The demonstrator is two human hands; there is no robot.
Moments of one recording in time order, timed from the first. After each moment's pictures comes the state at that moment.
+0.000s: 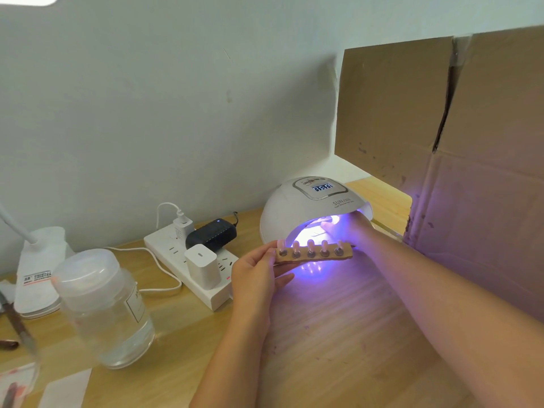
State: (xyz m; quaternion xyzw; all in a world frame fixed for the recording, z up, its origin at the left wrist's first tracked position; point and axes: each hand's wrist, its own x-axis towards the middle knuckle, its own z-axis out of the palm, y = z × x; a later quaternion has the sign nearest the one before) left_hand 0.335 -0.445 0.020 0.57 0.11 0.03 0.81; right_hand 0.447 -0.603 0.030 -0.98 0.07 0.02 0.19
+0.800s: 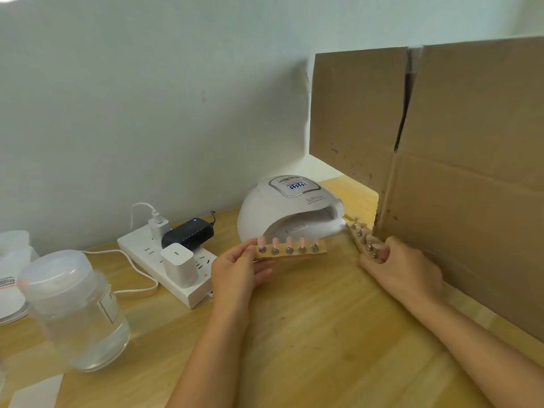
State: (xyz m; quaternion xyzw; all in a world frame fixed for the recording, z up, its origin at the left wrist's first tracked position) left_hand 0.334 -0.449 0.019 0.57 0.10 0.05 0.81; right_hand 0.339 -0.678 -0.003 -0.95 0.18 -0.21 0.16
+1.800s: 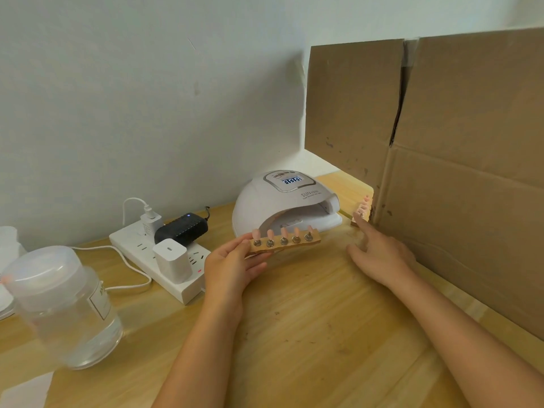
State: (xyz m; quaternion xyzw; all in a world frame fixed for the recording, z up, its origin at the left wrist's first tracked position) left_hand 0.335 -0.445 0.019 0.54 0.10 0.01 0.84; right_hand 0.348 -0.664 0.012 -0.97 0.10 -0.11 0.18
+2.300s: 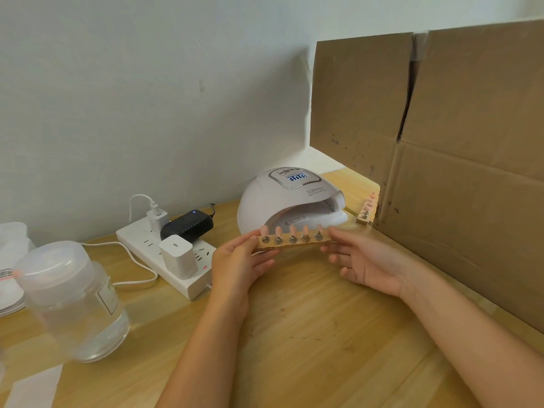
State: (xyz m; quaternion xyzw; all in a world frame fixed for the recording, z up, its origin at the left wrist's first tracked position) left_hand 0.336 -0.445 0.021 0.55 0.09 0.01 0.83; right_hand 0.340 -0.635 0.032 -0.61 0.08 0.17 0.77
